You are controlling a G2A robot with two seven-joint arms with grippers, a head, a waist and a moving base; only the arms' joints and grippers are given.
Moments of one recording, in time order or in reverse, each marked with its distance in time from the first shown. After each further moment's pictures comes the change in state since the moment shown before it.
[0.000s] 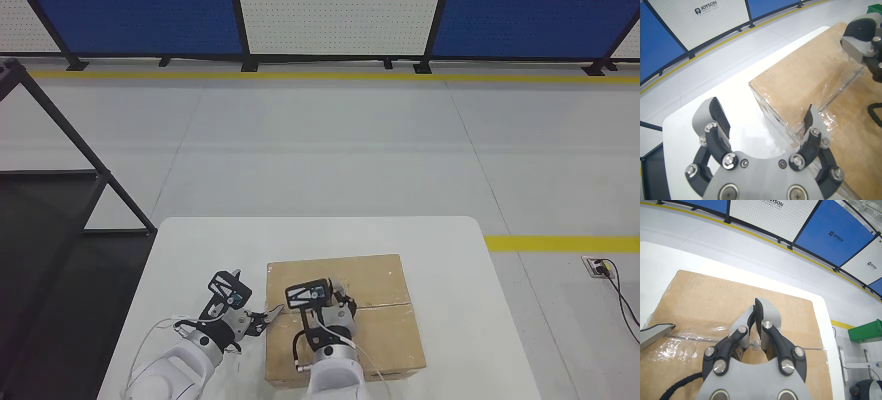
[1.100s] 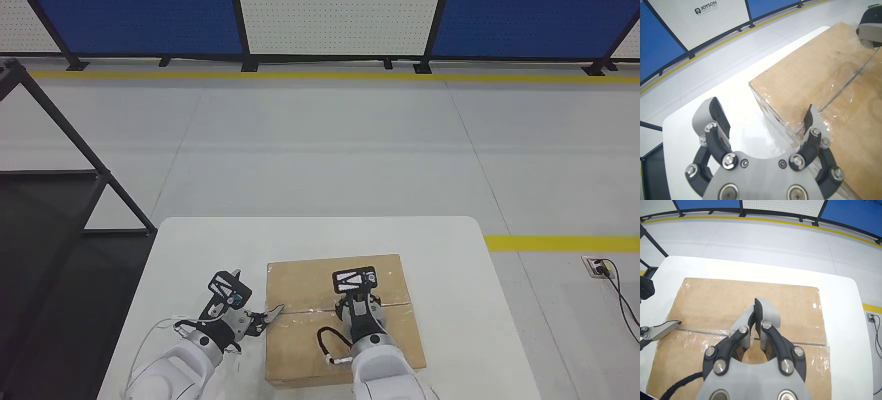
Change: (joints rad) left arm 0.000 0.000 0.000 0.000 0.000 0.000 0.000; right arm -0.086 -0.001 0.212 -0.220 0.332 -0.220 0.031
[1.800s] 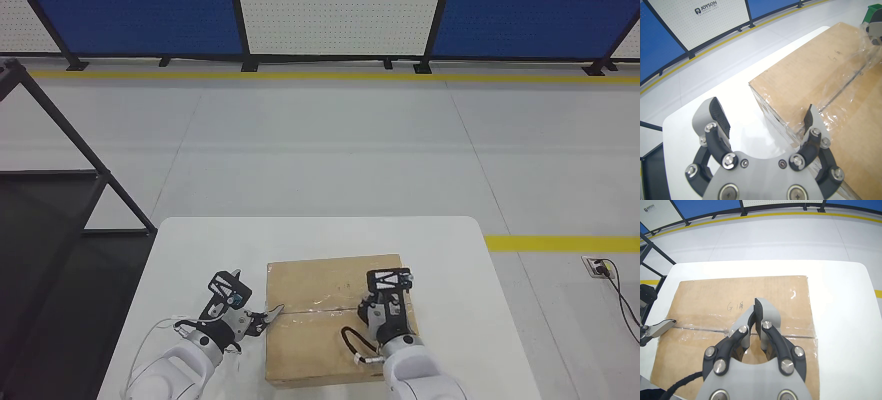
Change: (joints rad) left arm 0.000 0.000 0.000 0.000 0.000 0.000 0.000; right arm -0.062 0.019 0.142 -0.076 0.203 -0.095 -0.019
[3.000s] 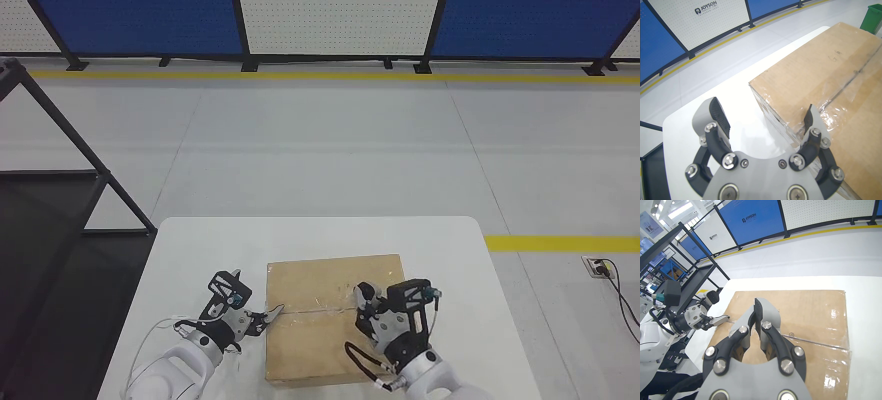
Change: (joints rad) left arm 0.000 0.000 0.000 0.000 0.000 0.000 0.000; right arm -0.099 0.055 0.091 -0.091 0.415 -0.293 -0.170
